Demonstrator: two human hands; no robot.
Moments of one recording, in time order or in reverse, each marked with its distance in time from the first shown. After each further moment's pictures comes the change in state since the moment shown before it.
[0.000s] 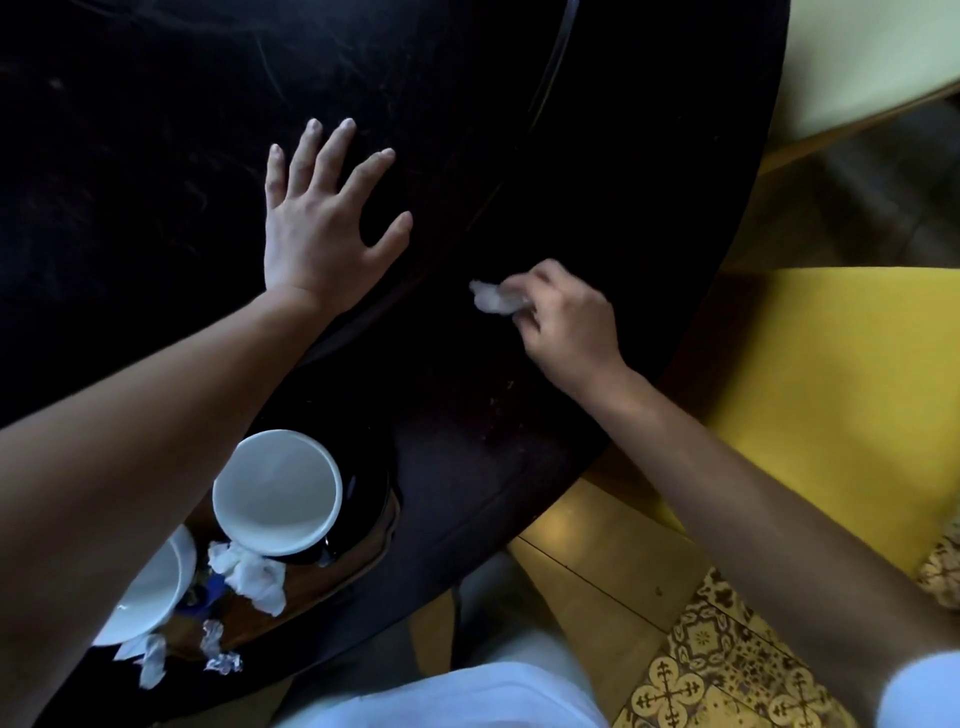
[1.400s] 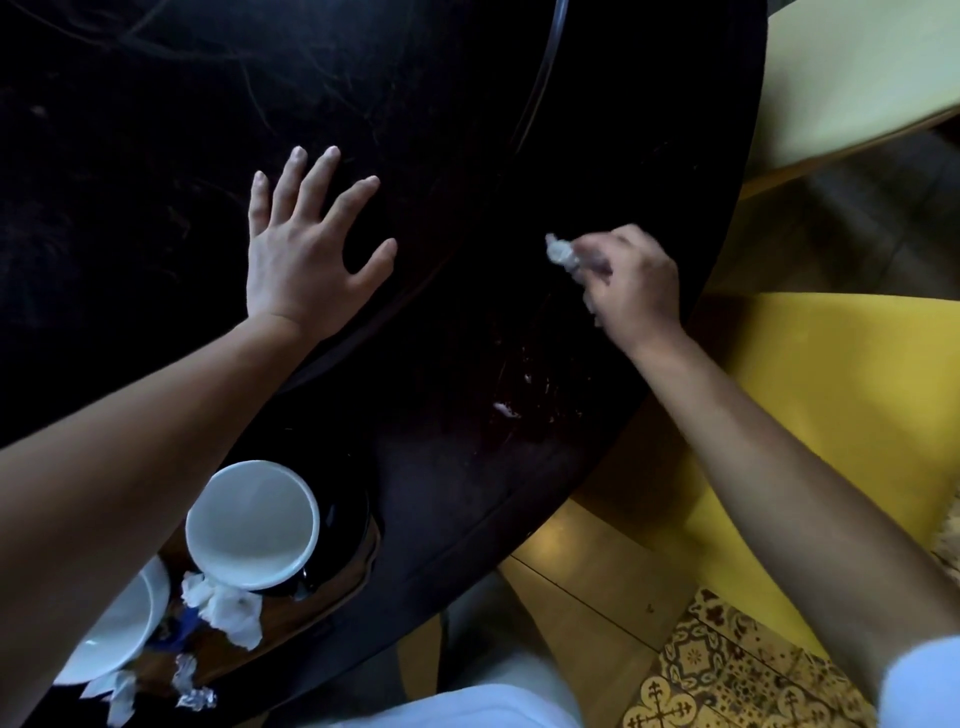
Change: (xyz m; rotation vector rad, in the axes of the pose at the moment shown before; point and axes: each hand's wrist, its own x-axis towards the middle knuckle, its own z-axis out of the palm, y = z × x) left_hand 0.001 0.002 0.002 -0.004 0.006 -0.001; right_hand 0.043 0.089 -0.030 -0.041 0.126 0.118
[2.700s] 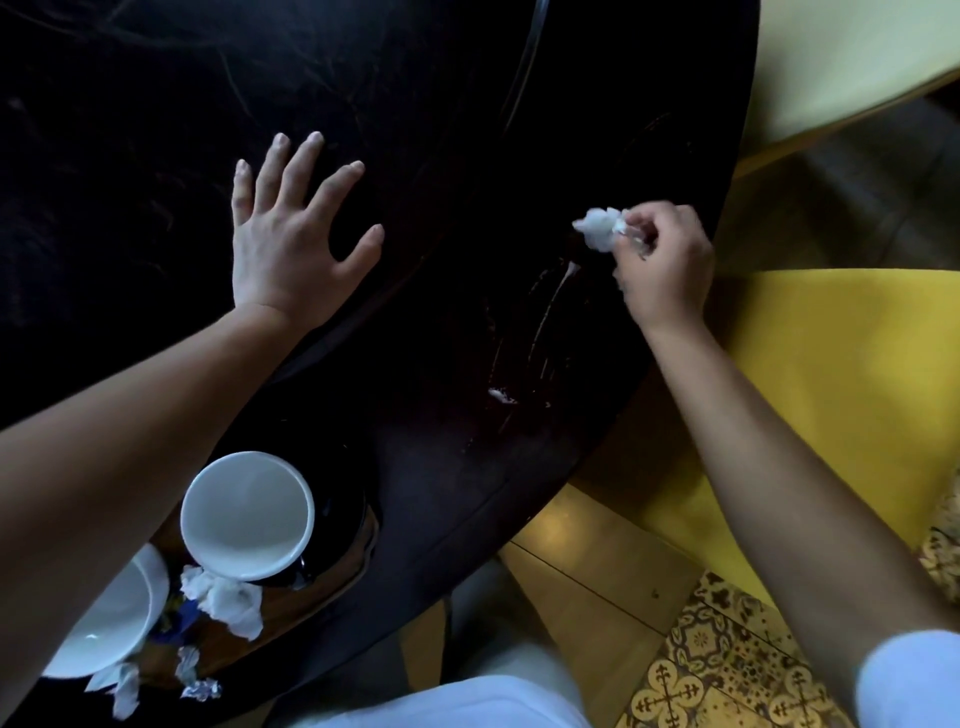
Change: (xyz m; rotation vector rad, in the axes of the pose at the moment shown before) left_hand 0.000 0.001 -0.001 0.005 0.002 0.001; right_hand -0.009 0.016 -0.012 0.108 0.191 0.279
